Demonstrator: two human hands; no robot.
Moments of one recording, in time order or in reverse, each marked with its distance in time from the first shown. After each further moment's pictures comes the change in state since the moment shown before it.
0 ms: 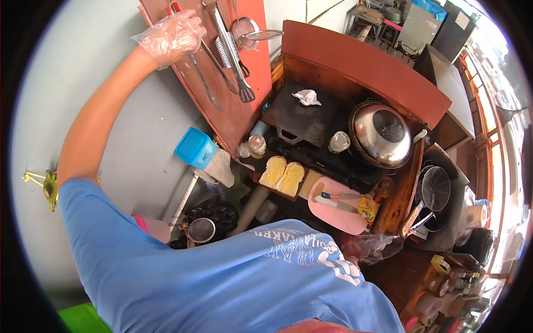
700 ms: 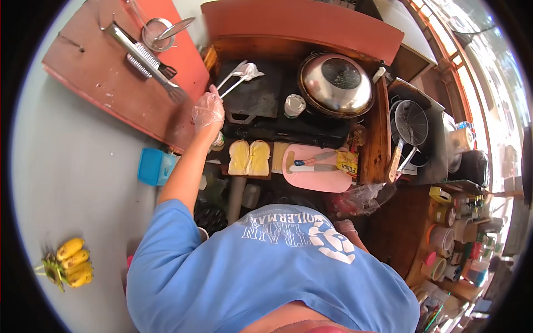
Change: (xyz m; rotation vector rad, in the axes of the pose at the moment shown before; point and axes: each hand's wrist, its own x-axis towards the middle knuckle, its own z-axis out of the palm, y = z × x) left_hand 0.151 0.331 0.107 -0.752 -0.240 -0.663; right_hand -0.050 -0.039 -0.026 0.485 -0.104 0.274
